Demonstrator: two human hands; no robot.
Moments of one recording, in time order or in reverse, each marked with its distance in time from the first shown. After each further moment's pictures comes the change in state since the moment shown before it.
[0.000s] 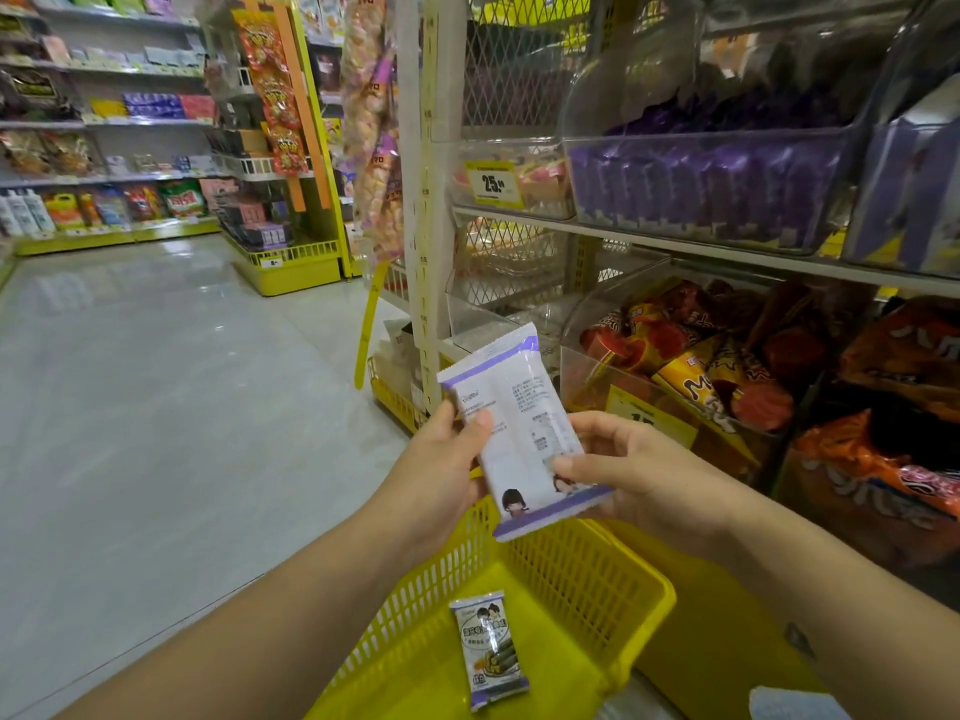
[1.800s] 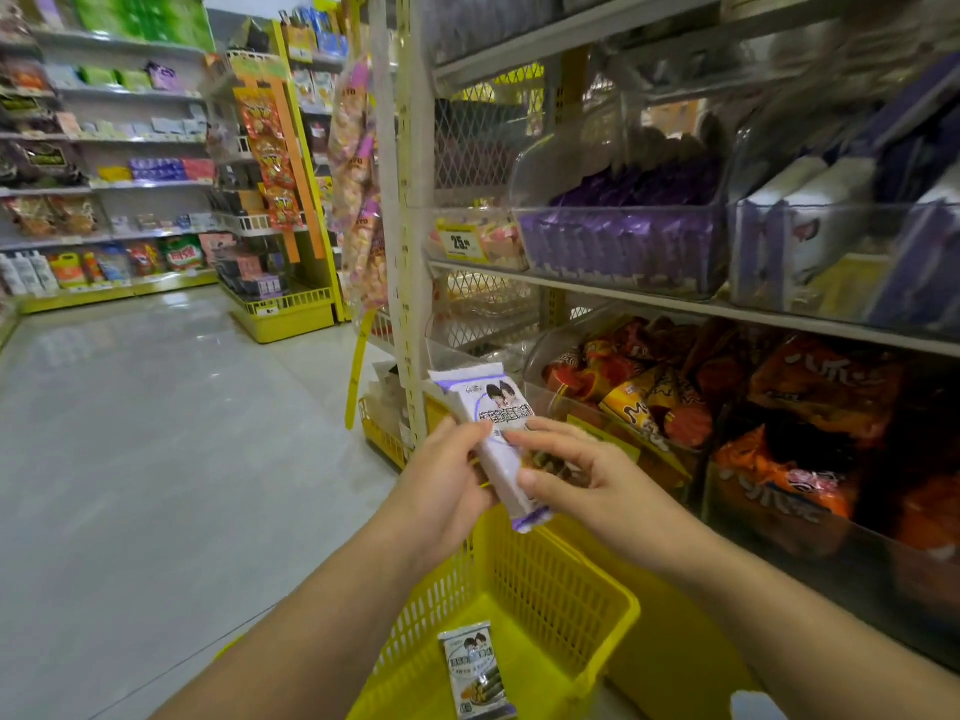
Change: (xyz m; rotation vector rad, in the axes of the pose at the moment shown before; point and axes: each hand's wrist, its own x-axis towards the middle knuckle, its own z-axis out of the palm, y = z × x) left_hand -0.026 0.028 0.049 -0.197 -0.094 -0.018; right_hand -0.049 -0.020 0.016 -0.569 0.171 -0.380
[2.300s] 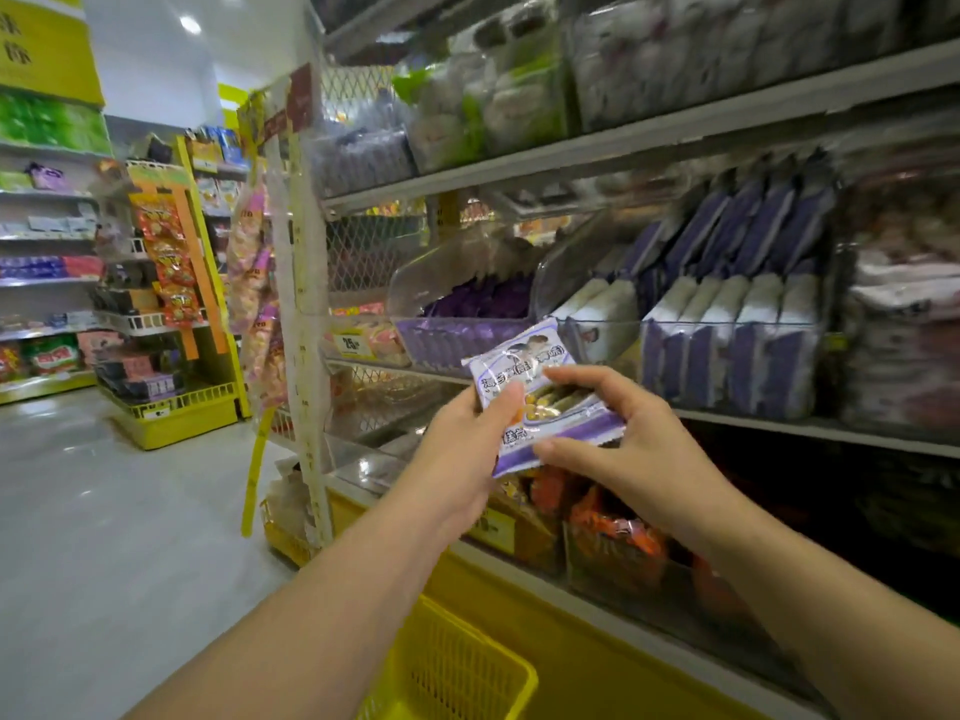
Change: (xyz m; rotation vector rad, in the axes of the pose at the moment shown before) left_hand -0.006 0.032 0.154 0.248 -0.197 0.201; right_hand -0.067 -0.073 -0.124 -0.142 0.415 -0.208
